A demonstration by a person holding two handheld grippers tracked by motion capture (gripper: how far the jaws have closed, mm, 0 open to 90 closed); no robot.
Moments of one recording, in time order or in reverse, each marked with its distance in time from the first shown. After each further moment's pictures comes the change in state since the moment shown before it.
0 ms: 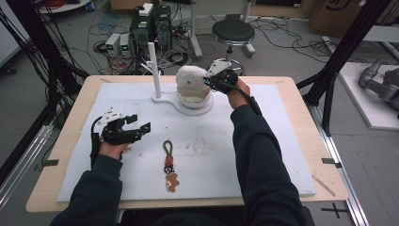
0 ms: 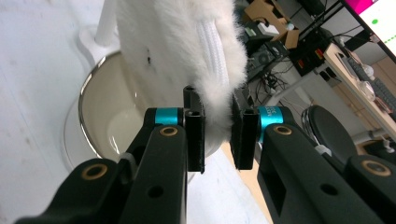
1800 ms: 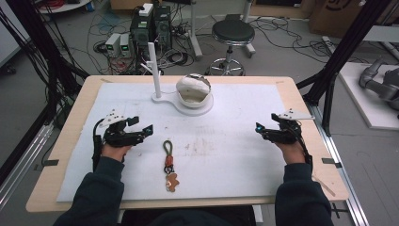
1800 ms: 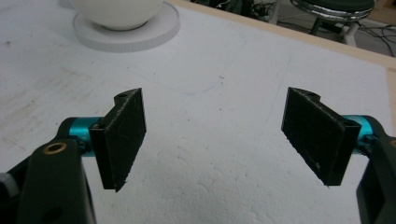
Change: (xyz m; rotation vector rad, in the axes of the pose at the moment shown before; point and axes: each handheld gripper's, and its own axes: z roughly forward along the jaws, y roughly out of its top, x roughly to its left) left arm -0.010 -0.003 0.001 -0.001 -0.017 -0.012; right arm 0.036 -0.193 -0.142 0.005 -0.035 0.659
